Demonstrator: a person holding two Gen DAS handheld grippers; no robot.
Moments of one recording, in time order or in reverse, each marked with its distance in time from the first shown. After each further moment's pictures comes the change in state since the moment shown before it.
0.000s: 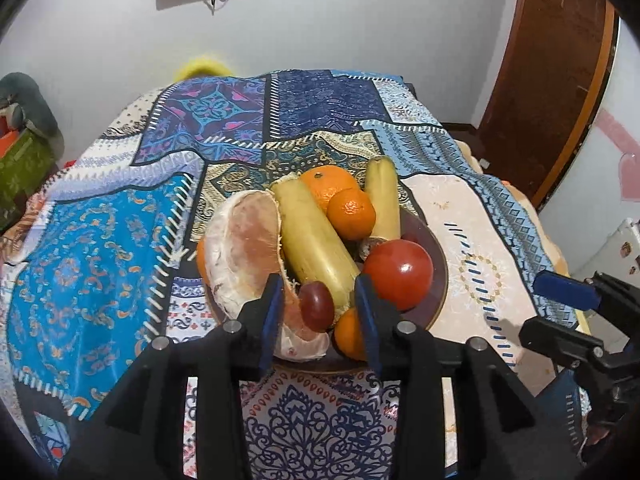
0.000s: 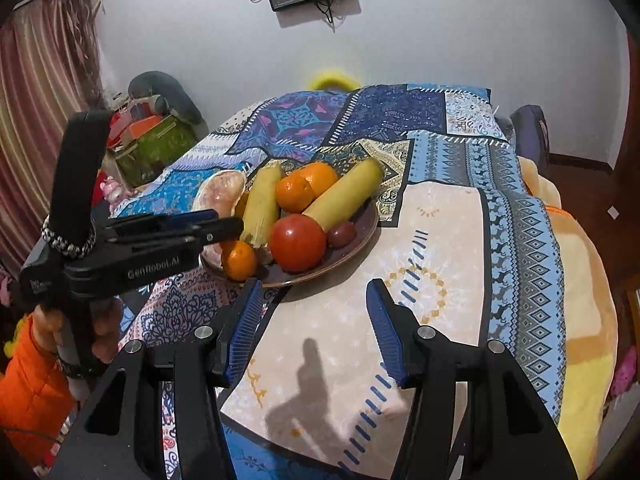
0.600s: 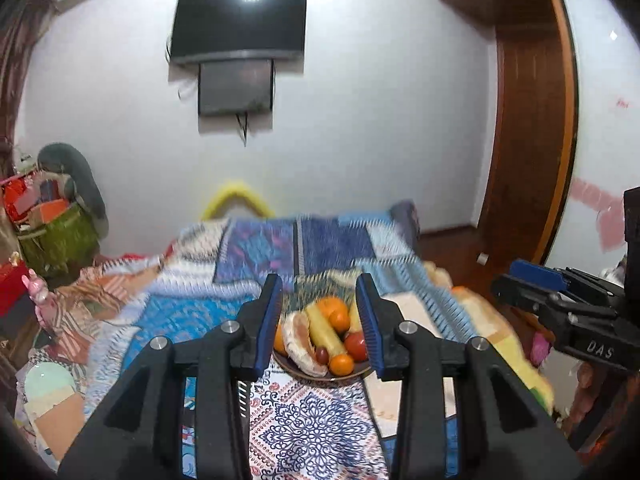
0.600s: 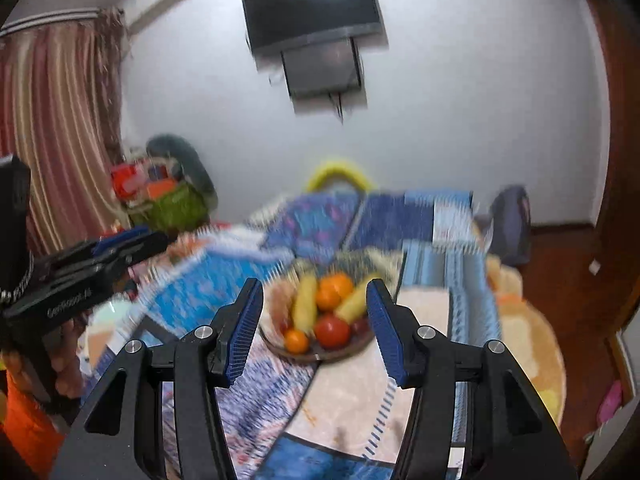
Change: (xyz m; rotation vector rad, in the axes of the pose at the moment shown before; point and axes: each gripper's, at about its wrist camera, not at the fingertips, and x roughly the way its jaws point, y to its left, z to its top) left arm -0.254 -0.023 -0.010 -0.001 -0.457 0.059; right arm -0.147 0.064 0.033 -0.063 -0.313 -0.037
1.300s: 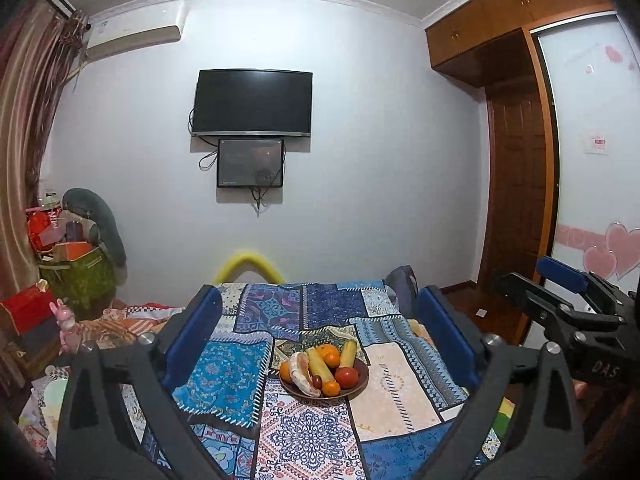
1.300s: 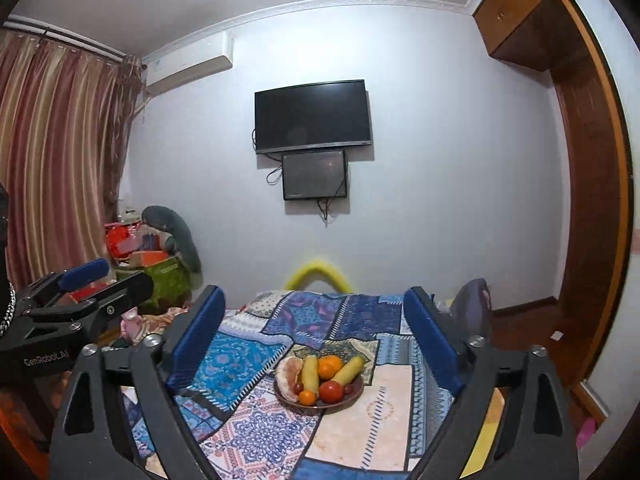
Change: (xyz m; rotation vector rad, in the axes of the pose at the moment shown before) left arm -0.134 -0.017 0.009 -0.005 -0.232 0.033; right arm -0.117 0.074 0.013 -0.080 -0.321 -0.133
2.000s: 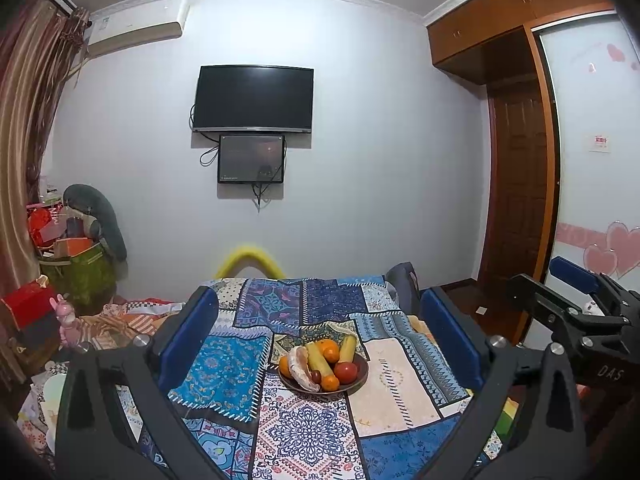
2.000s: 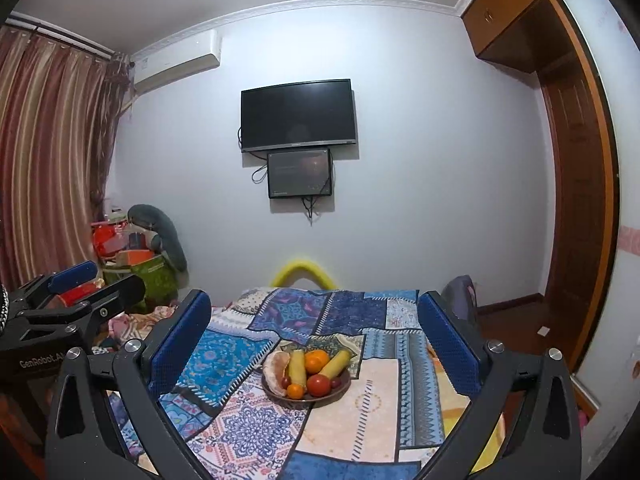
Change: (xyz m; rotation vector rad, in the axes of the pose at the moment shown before) left arm -0.007 -0.005 -0.006 -0.003 0.007 0.007; right arm -0.017 0.001 -0.005 -0.001 -0.002 -0.056
